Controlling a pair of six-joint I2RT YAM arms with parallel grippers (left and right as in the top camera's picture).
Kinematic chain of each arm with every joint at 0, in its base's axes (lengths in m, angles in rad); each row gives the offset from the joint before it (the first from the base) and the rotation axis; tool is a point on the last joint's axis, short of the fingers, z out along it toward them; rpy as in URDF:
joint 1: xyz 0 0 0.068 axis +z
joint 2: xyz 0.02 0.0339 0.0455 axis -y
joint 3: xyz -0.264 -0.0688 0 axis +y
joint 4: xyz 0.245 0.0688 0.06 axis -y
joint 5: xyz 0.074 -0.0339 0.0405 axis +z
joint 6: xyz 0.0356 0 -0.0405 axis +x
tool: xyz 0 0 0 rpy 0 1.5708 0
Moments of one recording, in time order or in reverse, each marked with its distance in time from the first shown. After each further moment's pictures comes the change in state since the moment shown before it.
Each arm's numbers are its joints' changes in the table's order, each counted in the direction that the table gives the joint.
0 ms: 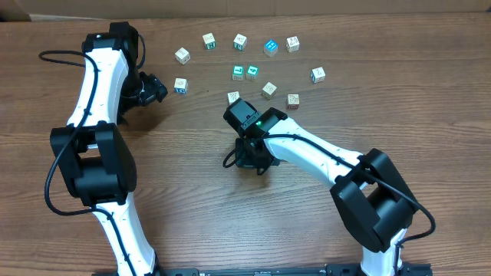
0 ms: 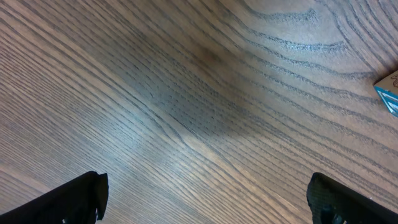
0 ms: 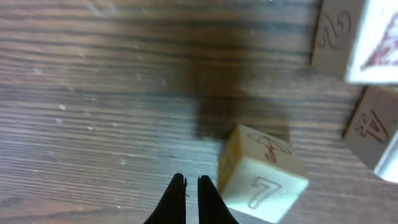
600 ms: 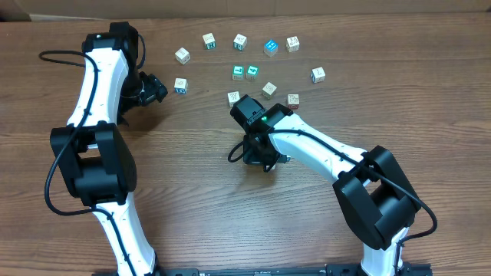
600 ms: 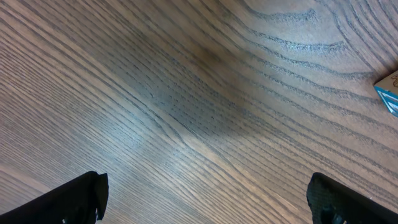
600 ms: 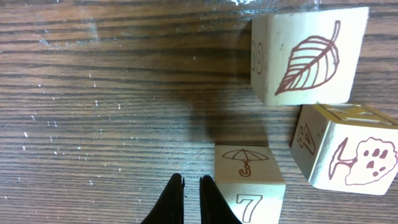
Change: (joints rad) left arm 0.000 0.000 0.000 0.000 0.000 0.000; right arm -0.037 0.000 0.001 -0.021 -0.056 0.007
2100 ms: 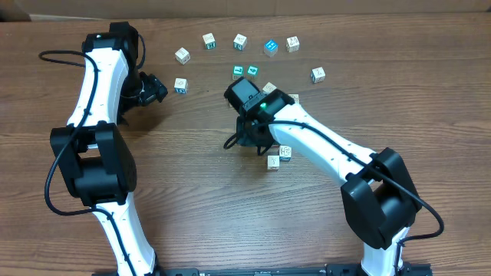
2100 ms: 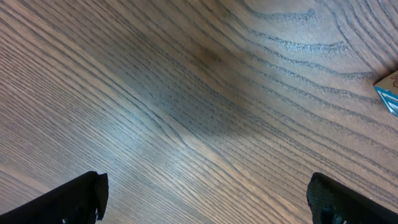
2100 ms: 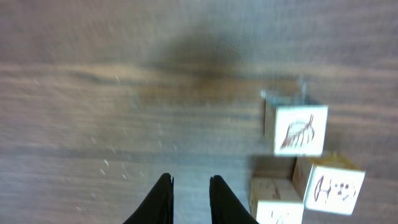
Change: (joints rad) left arm 0.000 0.000 0.000 0.000 0.000 0.000; right arm -0.019 0.001 -0.164 -0.021 -0.056 -0.032
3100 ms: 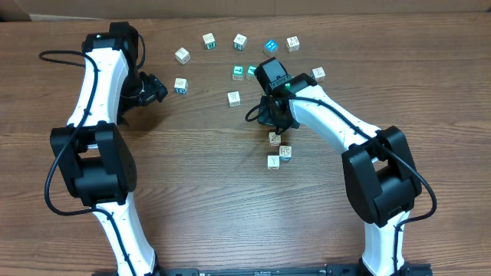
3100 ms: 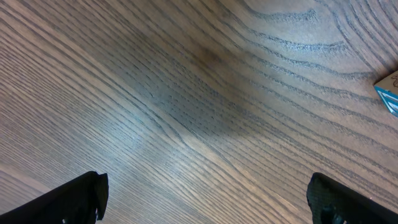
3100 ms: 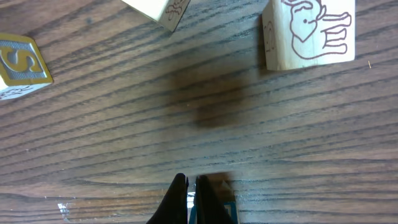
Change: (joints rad) left arm 0.000 0.000 0.000 0.000 0.000 0.000; right arm -0.177 -0.099 -0.003 0.108 -0.005 -0.029
